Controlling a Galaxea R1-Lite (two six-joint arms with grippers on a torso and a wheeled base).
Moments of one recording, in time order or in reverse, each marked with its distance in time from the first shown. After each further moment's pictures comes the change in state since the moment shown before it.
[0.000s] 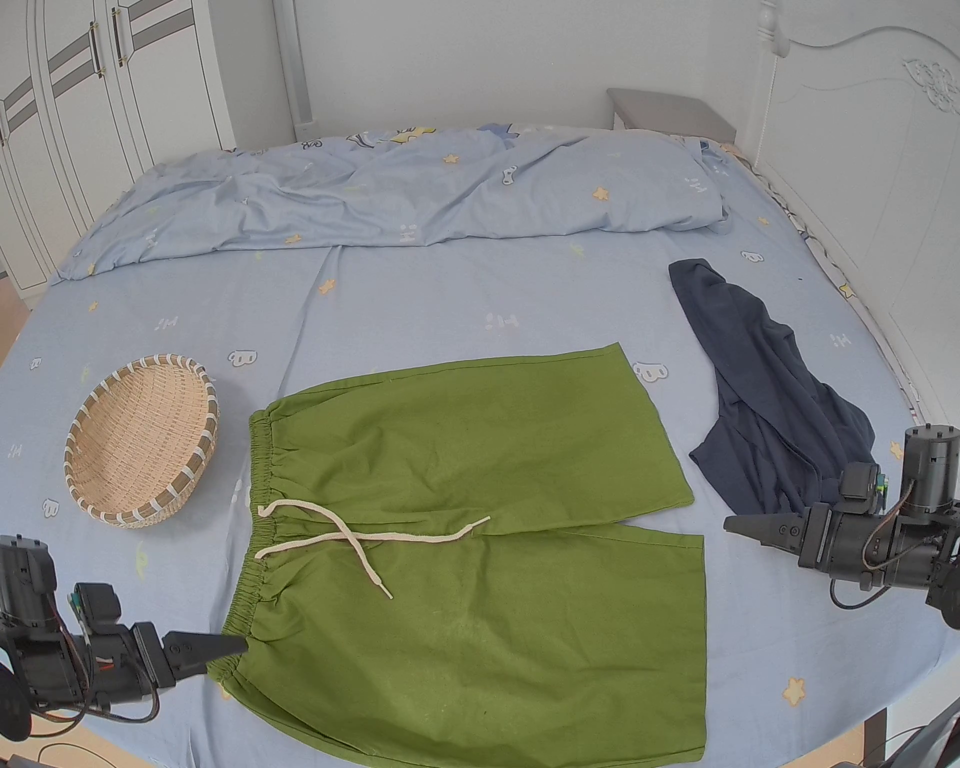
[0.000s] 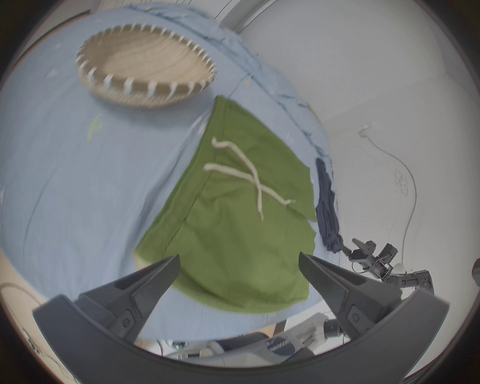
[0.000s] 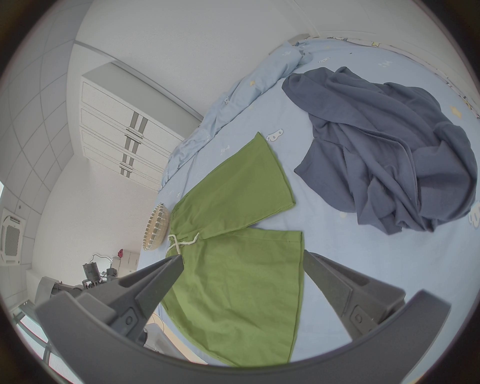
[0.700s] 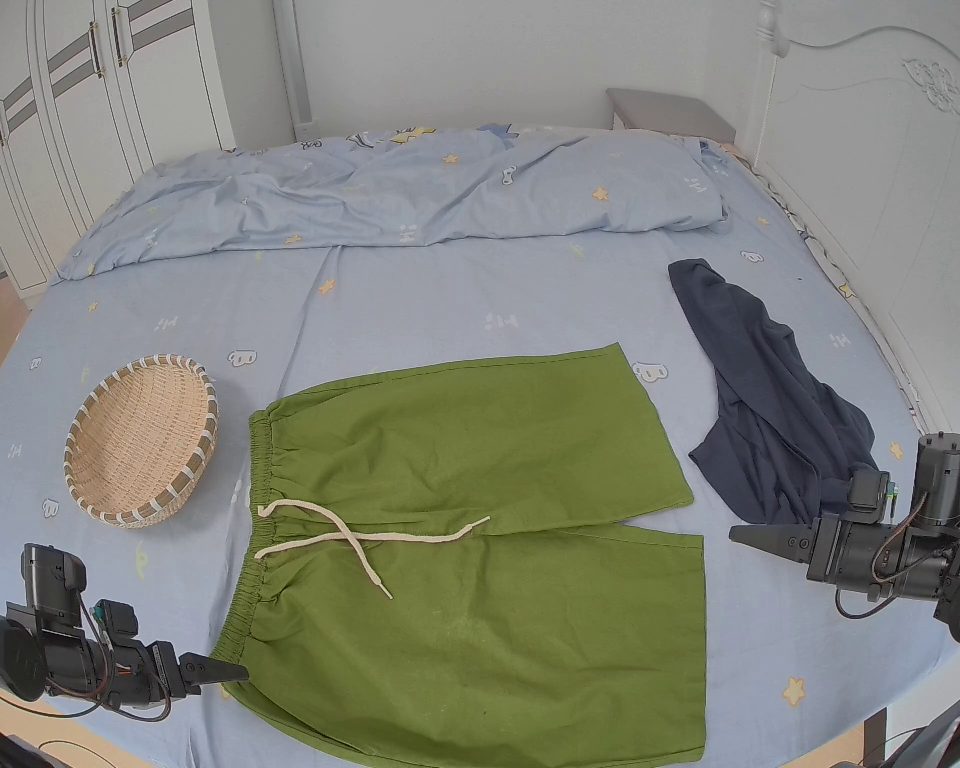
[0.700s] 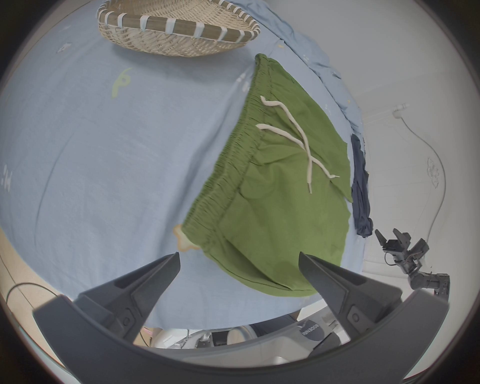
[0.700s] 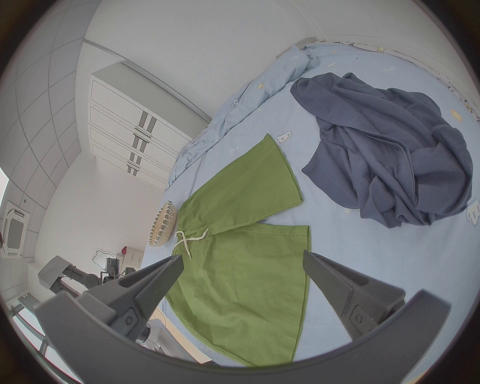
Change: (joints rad) left arm 0.139 0.247 -0.003 0.071 0.001 0.251; right arm 0.020 -0.064 0.049 -0.015 0.004 0.000
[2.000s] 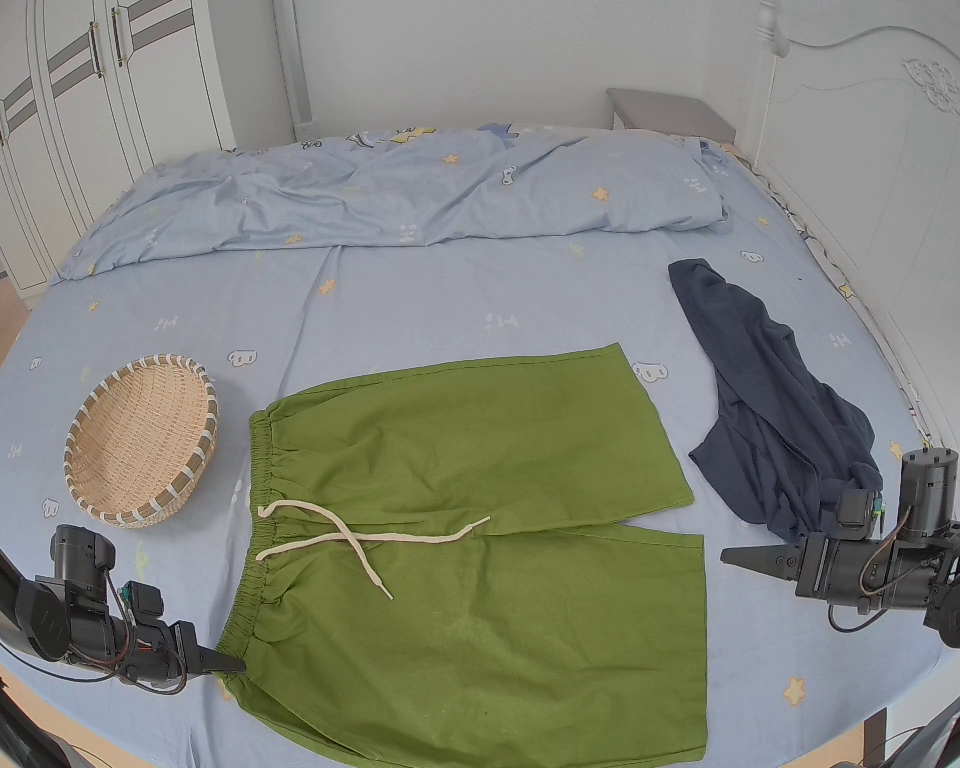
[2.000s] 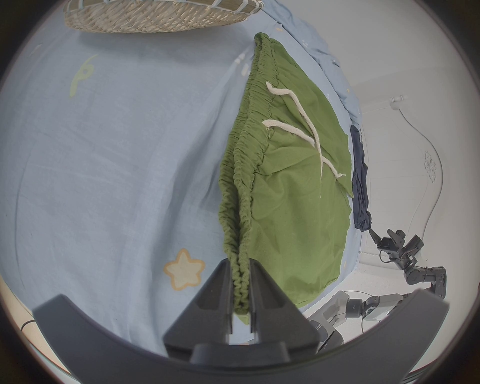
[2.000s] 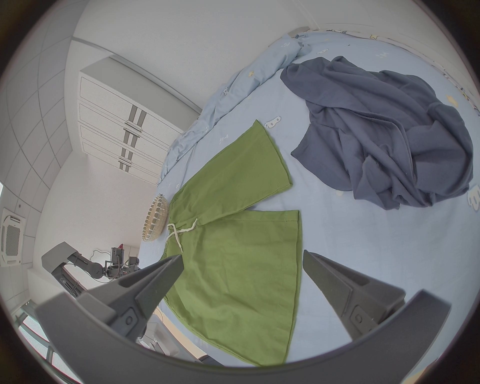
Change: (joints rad) left arm -0.002 0.249 -0.099 -0.069 -0.075 0.081; right arm -0.003 0.059 0.027 -0.006 -0.003 -0.009
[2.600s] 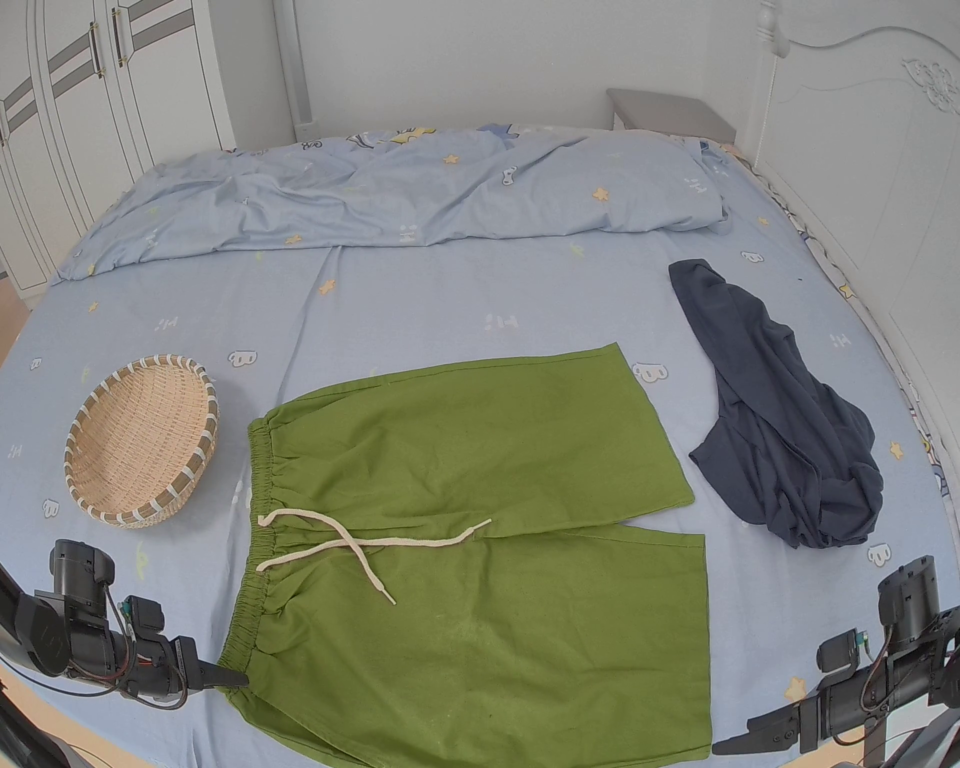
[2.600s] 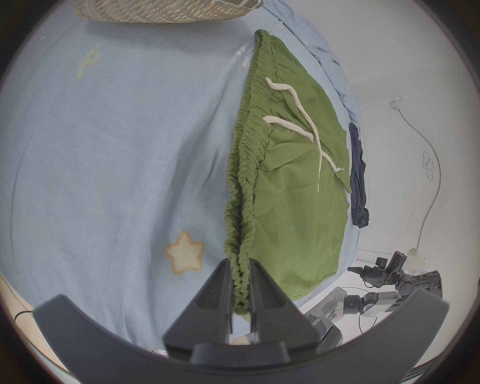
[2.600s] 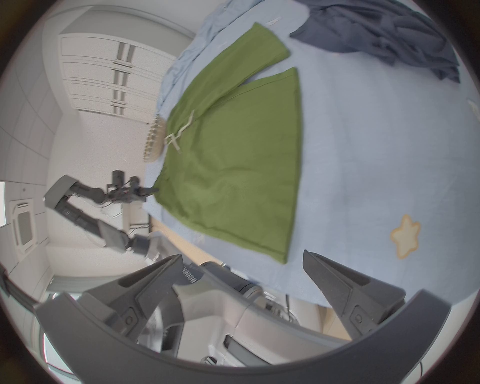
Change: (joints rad) left arm 0.003 -0.012 0.061 -0.030 -0.019 0.004; right arm 0.081 -0.067 0.250 0.276 0.163 -0.214
